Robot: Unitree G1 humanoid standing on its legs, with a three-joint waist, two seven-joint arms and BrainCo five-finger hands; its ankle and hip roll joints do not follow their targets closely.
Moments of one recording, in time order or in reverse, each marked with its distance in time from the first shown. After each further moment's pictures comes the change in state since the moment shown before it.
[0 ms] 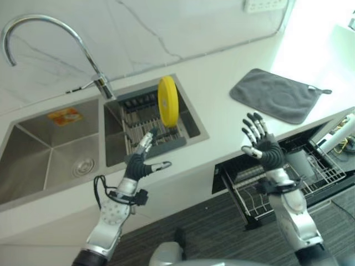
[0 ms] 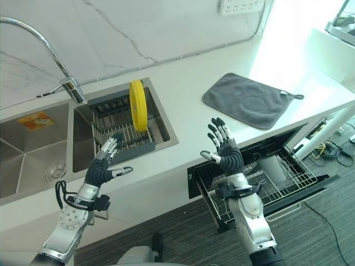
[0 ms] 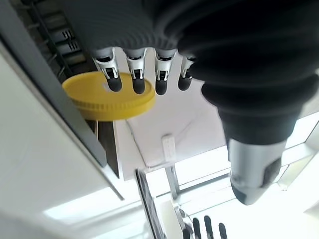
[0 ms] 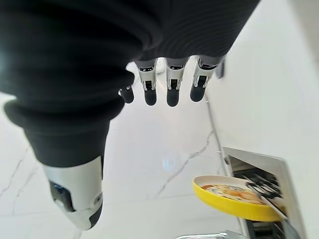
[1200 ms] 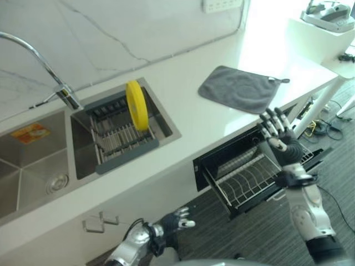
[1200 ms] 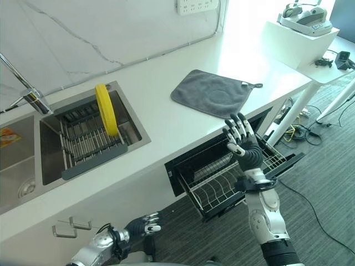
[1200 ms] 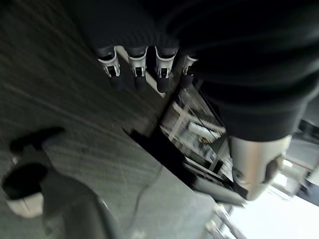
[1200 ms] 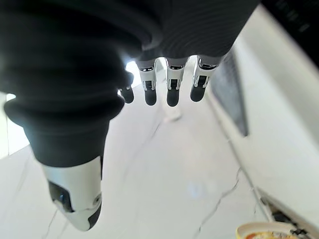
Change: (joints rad) left arm -0.019 -0.131 -0.303 0.659 -0.055 0.452 -0.289; right arm -0.077 -0.078 -0.101 0.071 0.262 0.018 0.241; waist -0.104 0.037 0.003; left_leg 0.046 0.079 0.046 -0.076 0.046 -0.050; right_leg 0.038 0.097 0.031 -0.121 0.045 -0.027
